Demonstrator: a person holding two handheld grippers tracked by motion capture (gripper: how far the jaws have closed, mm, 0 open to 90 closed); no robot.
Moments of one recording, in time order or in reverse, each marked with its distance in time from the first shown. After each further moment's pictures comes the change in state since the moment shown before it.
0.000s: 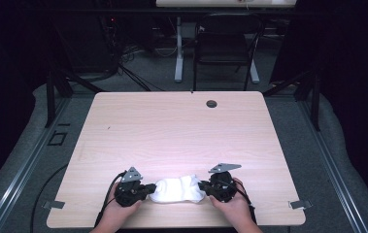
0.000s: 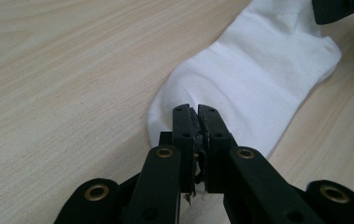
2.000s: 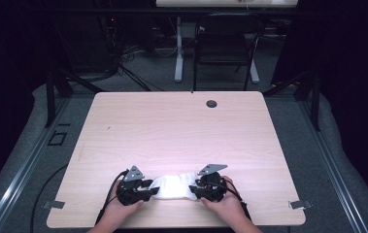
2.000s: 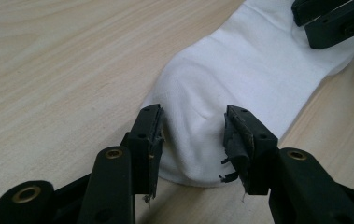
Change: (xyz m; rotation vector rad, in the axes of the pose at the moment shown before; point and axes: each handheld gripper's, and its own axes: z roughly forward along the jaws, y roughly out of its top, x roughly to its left) left arm 0.009 0.001 0.010 0.007 0.022 0.031; right arm 0.008 0.004 0.029 0.035 -0.017 -0.126
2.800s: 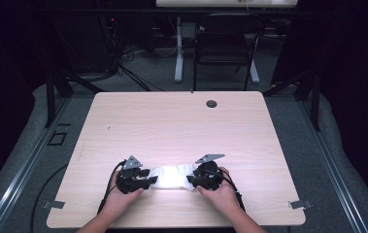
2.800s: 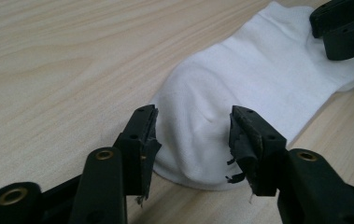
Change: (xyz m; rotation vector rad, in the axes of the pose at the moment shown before) left arm 0.025 0.013 0.008 -0.031 0.042 -0.065; right arm -0.014 0.023 0.014 -0.011 -0.010 0.078
